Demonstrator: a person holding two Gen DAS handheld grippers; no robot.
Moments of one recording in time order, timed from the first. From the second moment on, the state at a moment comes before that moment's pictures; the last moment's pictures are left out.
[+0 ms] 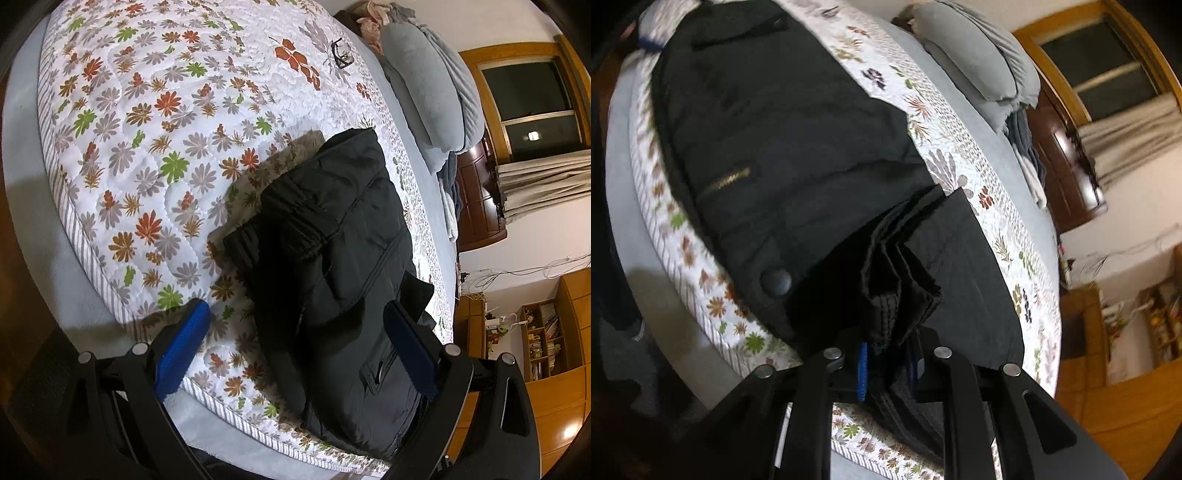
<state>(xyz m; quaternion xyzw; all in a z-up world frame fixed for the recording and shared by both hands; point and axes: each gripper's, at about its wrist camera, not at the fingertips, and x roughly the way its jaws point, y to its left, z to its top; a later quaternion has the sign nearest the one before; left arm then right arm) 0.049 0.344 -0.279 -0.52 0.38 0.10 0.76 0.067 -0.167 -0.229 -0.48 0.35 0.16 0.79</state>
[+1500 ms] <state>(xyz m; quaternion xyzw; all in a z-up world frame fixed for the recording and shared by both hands) 0.043 0.371 -0.309 -0.67 0.27 0.04 0.69 0.253 -0.044 -0.081 -0.23 0.58 0.49 0.61</state>
